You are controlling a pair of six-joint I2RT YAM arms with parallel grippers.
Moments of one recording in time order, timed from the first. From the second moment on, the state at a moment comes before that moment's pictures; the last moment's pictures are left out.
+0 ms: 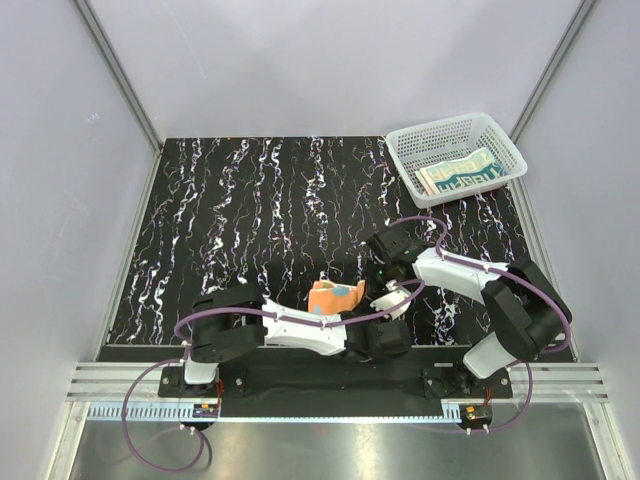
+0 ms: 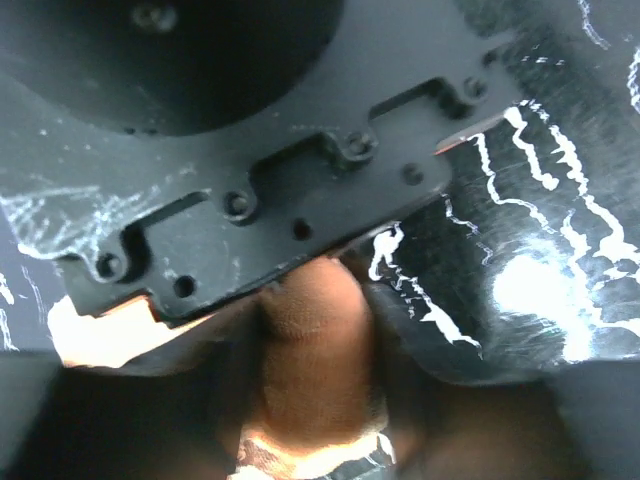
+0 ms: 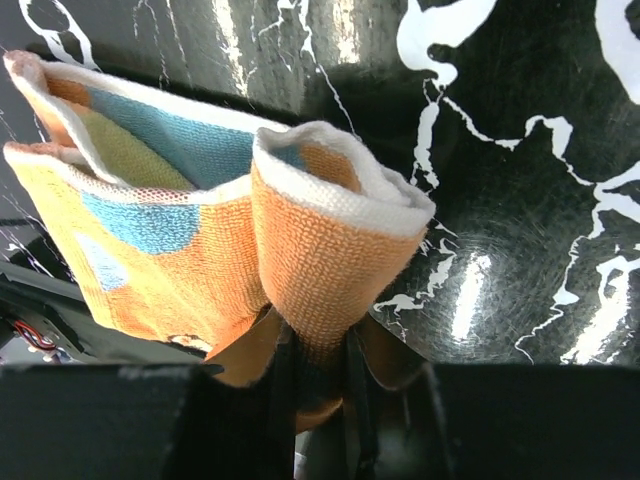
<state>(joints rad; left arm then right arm) -1.45 1.93 1.18 -0.33 -0.79 -0.54 0.66 1.55 0.82 -0.49 -0.23 0.78</state>
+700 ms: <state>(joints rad) -1.45 1.79 1.09 -0.54 -0.76 -0.78 0.66 1.55 0.91 -0.58 -0.14 0.82</state>
